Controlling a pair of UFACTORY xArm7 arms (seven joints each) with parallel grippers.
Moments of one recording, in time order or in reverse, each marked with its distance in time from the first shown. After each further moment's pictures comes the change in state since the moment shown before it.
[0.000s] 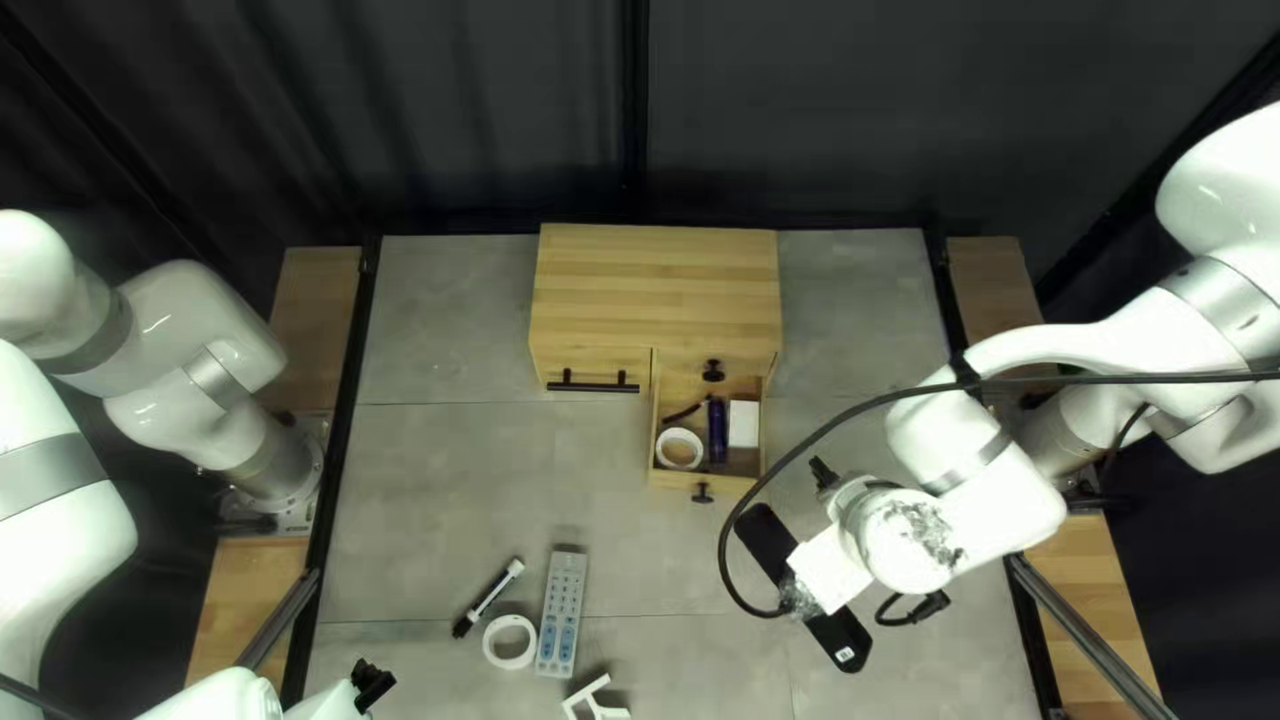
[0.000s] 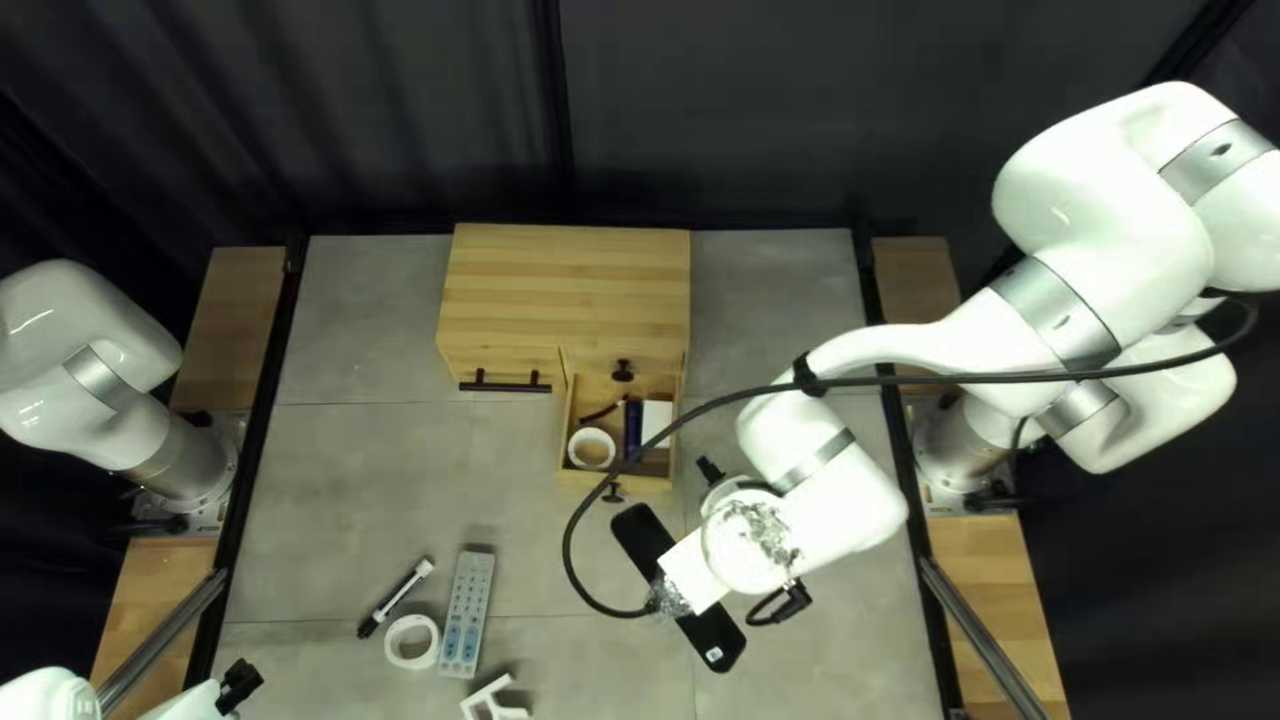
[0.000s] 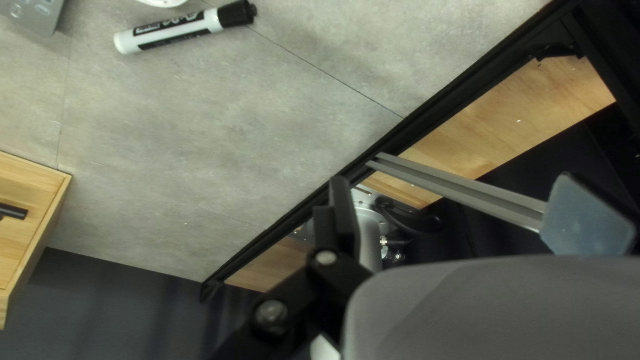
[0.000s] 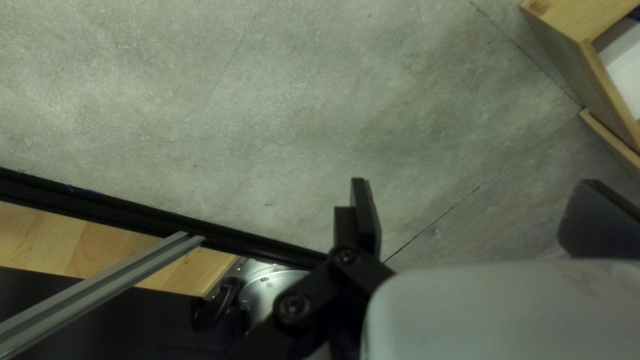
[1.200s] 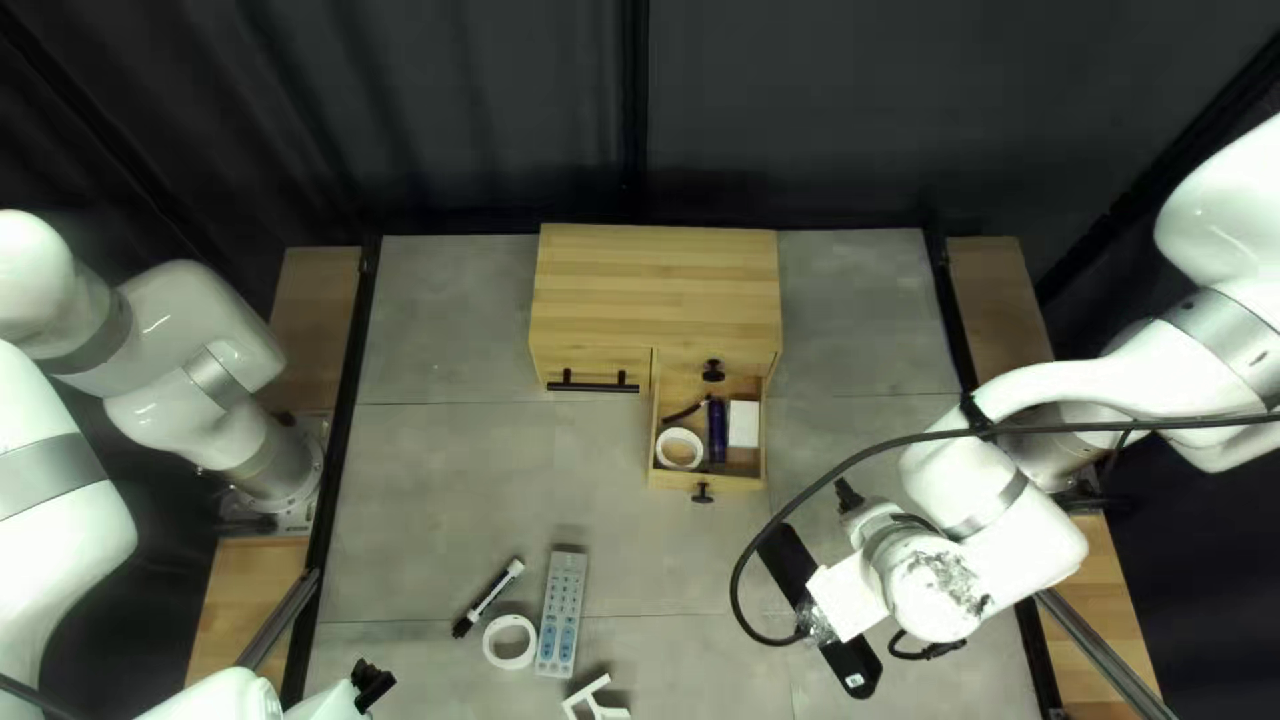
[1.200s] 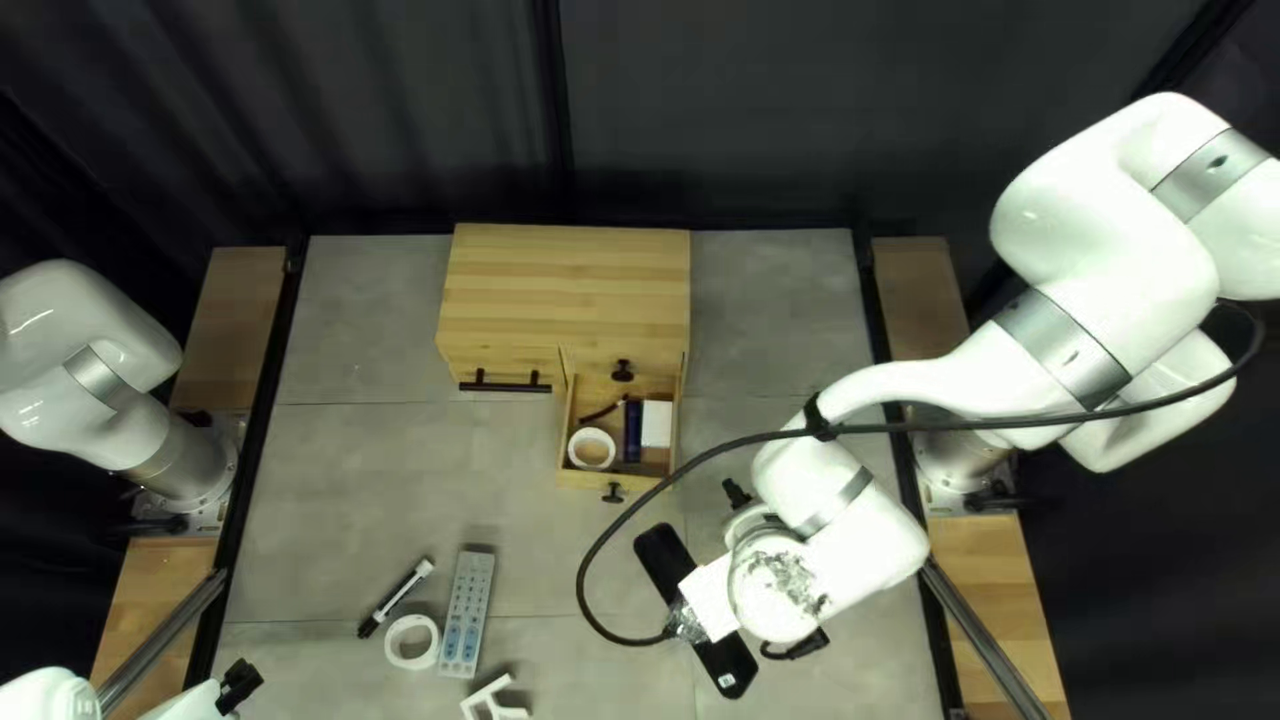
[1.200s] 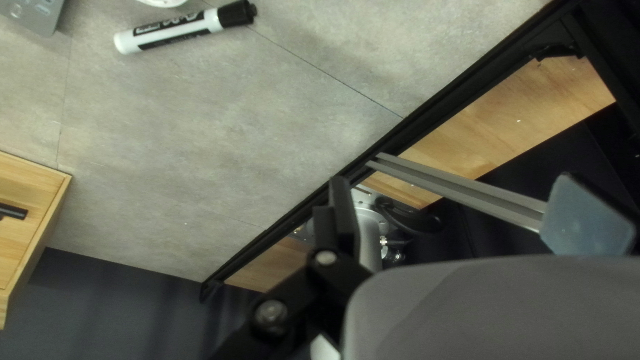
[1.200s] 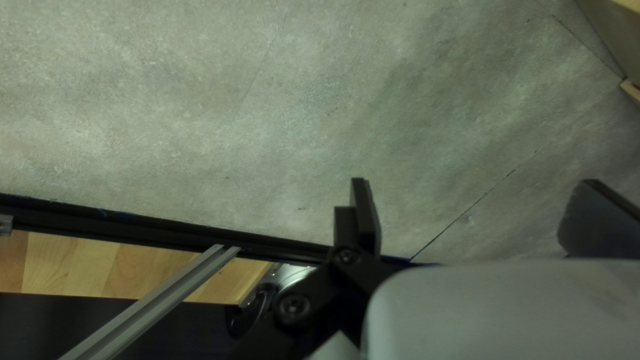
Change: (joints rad) left arm 0.000 0.000 0.000 0.000 0.000 0.000 0.000; right arm 0.030 0.023 0.043 -0.004 0.002 -0.004 0.149
